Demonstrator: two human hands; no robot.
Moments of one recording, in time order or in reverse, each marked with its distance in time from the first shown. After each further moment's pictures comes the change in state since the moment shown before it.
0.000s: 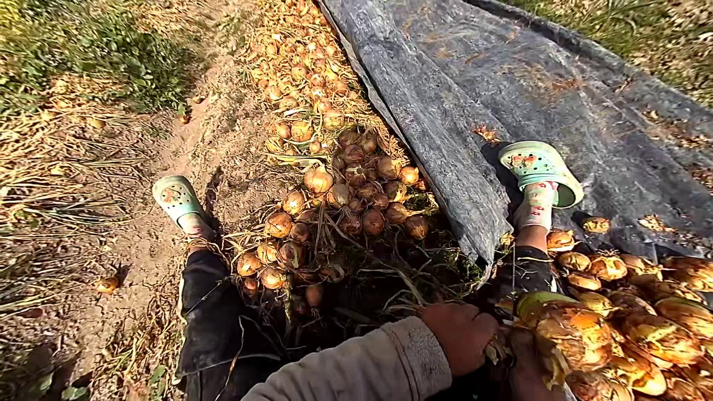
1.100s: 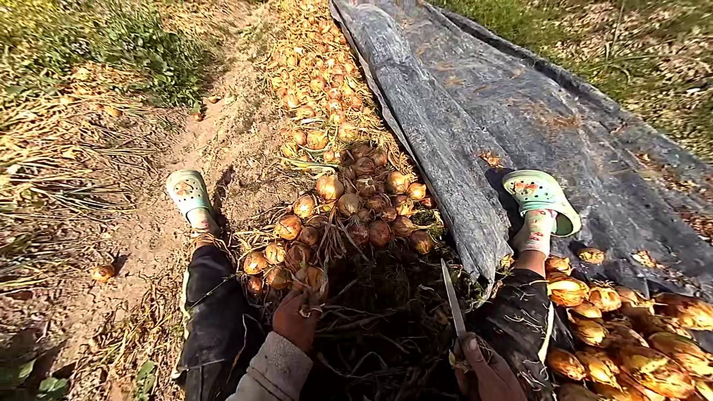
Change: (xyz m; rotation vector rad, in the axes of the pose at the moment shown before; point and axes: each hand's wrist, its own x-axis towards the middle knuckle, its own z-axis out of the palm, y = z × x) left_hand -0.185 -0.111 -0.014 0.046 1.019 -0.718; right_hand -0.008 -0.012 0.011 -0.273 -0.475 0.260
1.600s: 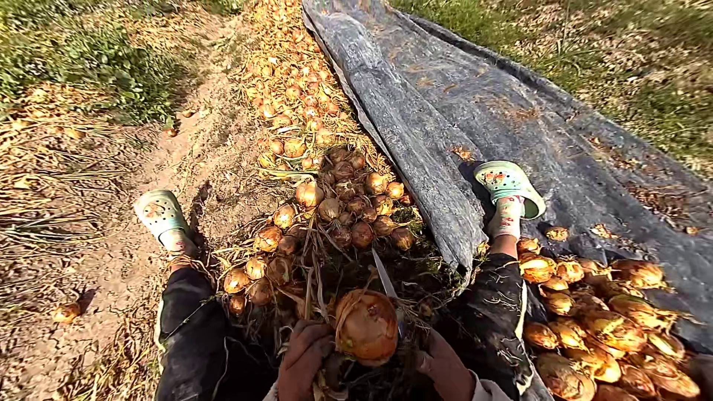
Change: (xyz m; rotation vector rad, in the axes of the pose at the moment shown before) left_hand -0.030 0.057 -0.012 -0.402 0.121 0.656; right_hand 0.004 -0.006 0.037 0.030 -0.273 -0.222
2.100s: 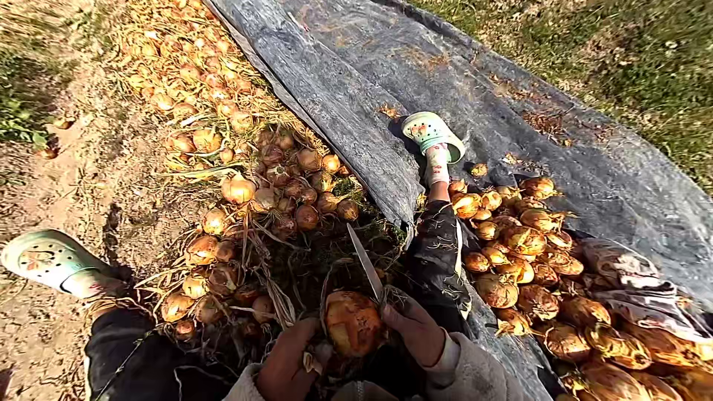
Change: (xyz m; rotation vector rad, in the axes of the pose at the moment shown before) left_hand 0.002 -0.012 0.024 -0.165 -0.716 -0.206; right_hand -0.022 0.002 -0.025 0.227 0.124 0.106
